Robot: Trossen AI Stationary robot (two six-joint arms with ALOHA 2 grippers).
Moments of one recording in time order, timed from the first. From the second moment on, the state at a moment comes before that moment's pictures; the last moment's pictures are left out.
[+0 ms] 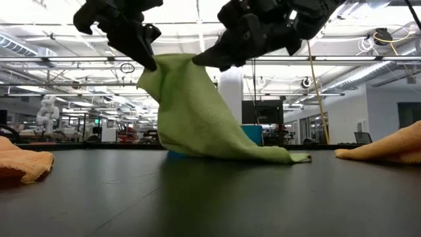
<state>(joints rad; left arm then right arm) -0.11 1.34 1.01 -0.60 -0.16 0.23 -0.15 1.65 0.96 0.32 -0.34 -0.26</state>
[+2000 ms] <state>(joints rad) -0.24 1.34 0.76 -0.27 -0.23 0.03 -0.07 1.50 0.81 0.23 -0.19 -0.17</state>
